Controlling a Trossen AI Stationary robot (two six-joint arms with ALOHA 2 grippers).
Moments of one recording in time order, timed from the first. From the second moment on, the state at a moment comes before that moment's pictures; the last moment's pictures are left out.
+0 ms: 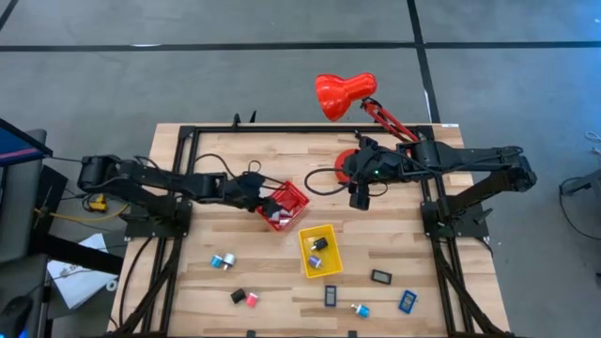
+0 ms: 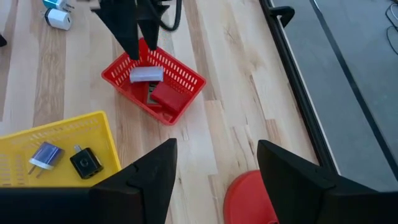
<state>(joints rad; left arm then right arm) 0.04 1.31 0.66 -0.10 -0.09 -1.05 0.05 1.36 1.45 -0.93 0.32 0.03</state>
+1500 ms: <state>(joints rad) -0.66 1.29 0.66 -0.80 0.02 -1.73 0.05 1.36 1.45 -0.93 0.32 0.05</state>
